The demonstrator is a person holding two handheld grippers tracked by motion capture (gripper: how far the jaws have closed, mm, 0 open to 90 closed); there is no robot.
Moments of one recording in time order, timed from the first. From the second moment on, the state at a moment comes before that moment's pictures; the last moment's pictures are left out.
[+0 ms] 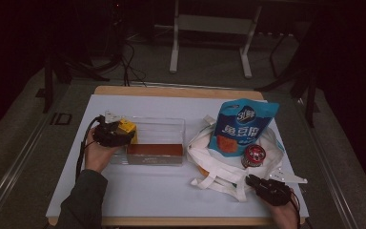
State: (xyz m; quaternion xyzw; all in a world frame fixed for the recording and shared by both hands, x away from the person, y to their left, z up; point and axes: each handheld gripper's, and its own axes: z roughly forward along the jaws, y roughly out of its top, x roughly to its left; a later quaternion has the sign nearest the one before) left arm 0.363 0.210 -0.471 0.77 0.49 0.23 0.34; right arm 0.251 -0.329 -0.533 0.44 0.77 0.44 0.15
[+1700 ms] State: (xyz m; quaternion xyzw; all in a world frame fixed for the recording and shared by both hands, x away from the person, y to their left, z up) left arm 0.334 0.218 -0.458 0.77 0.49 0.23 0.35; right arm 0.252 -0.330 -0.533 0.44 0.77 0.44 0.15
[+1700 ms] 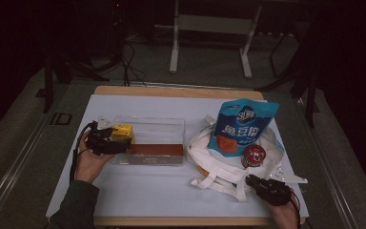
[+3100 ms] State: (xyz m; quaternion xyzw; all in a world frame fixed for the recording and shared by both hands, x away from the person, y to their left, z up) left arm 0.329 0.202 -0.427 0.77 0.45 0.24 0.39; right arm 0.252 -0.330 -0.533 0.44 0.76 0.44 0.15
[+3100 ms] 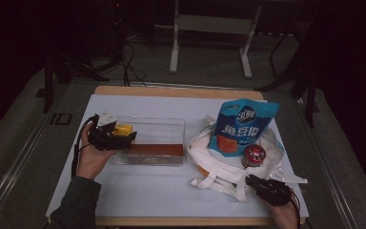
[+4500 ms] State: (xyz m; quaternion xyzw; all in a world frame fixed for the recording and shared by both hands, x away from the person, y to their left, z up) left arm 0.305 0.144 -0.443 0.80 0.37 0.18 0.44; right arm 0.248 -0.340 -0.490 0.43 0.78 0.43 0.16
